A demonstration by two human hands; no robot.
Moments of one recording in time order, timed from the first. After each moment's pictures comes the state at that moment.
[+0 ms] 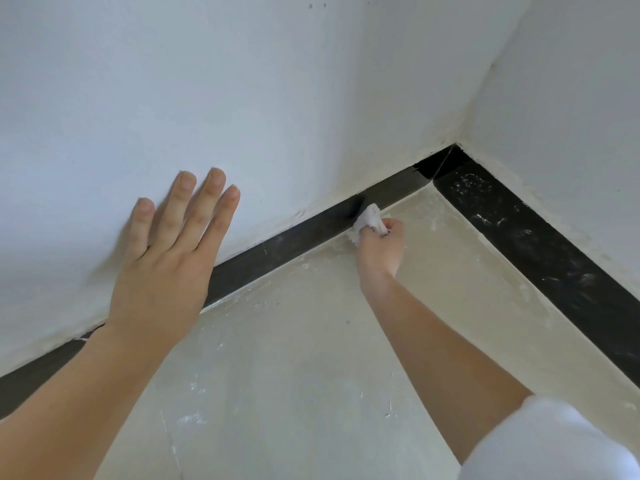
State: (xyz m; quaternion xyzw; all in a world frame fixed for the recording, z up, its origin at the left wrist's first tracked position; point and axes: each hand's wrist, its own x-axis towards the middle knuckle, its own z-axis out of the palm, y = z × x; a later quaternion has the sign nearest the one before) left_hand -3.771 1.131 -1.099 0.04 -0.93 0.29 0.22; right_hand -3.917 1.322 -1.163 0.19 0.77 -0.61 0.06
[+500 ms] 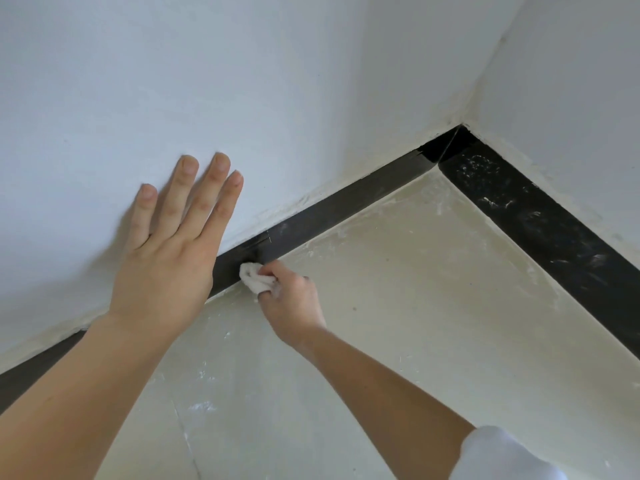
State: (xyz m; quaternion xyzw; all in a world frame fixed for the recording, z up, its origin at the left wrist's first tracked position) left_hand -3.769 1.133 -1.091 0.03 -0.95 0.25 0.20; right_hand -3.811 1.267 -1.181 -0.15 0.84 -0.46 0.23
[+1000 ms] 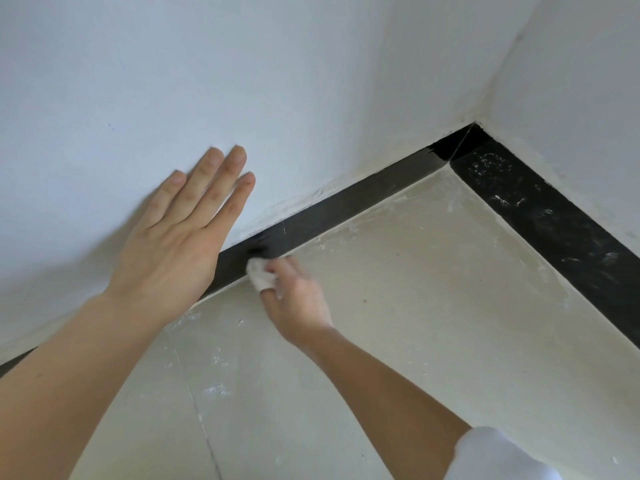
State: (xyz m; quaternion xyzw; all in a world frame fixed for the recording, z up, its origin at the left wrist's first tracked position) left_hand -3.758 1.120 -1.072 -0.03 -0.97 0.17 0.16; right_hand -3.798 1.263 -1.196 -0.27 0.85 -0.44 0.11
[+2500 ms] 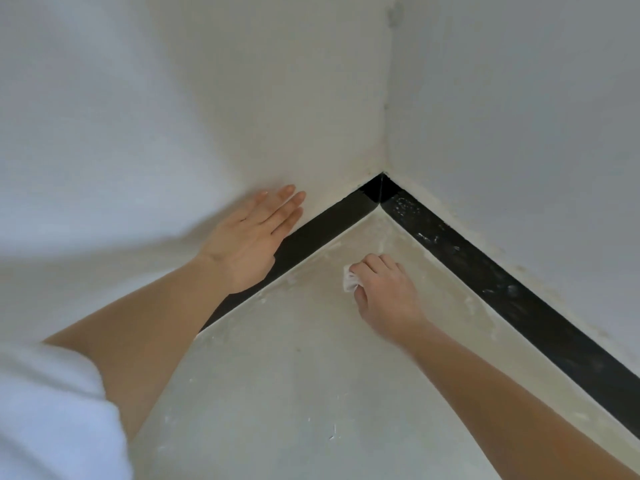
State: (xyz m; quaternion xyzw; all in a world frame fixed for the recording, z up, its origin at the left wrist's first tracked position) left_hand -3.919 1.246 -1.042 -0.15 -0.92 0.36 -0.06; right_hand -3.939 1.468 -1.145 -0.31 0.92 -0.23 -0.07
